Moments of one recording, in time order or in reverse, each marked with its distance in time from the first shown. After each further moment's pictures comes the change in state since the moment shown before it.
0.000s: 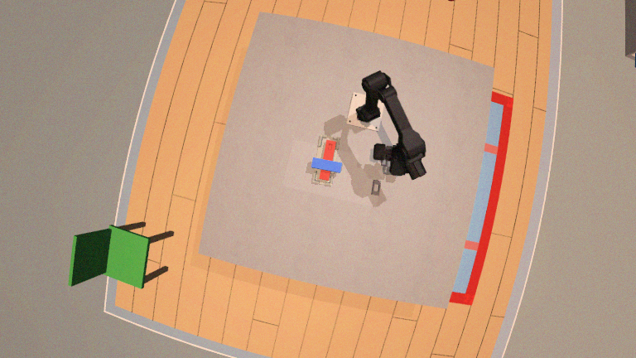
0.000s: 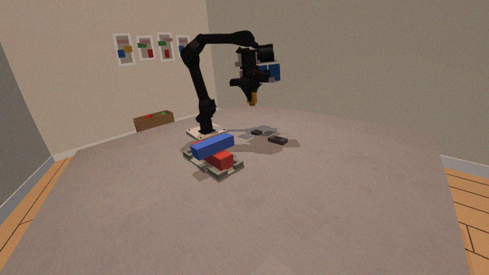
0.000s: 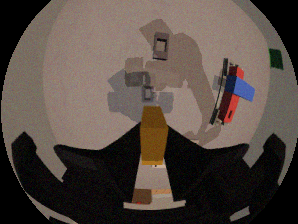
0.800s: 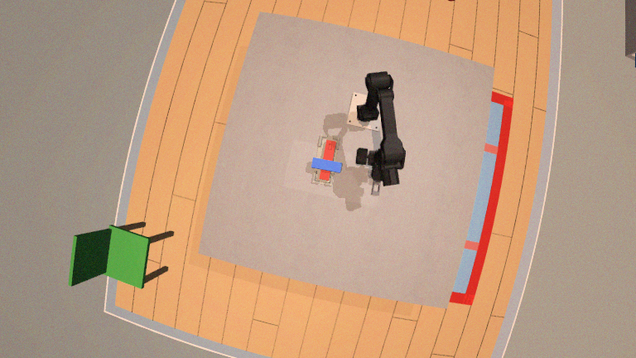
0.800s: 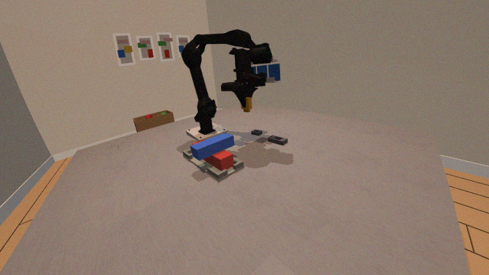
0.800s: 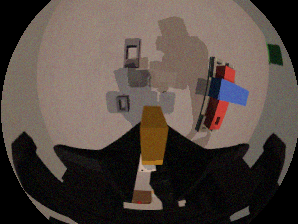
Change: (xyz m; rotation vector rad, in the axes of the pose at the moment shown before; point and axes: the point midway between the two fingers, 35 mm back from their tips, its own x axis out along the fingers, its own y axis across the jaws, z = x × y) arm 0.010 -0.065 0.024 0.031 0.007 -0.010
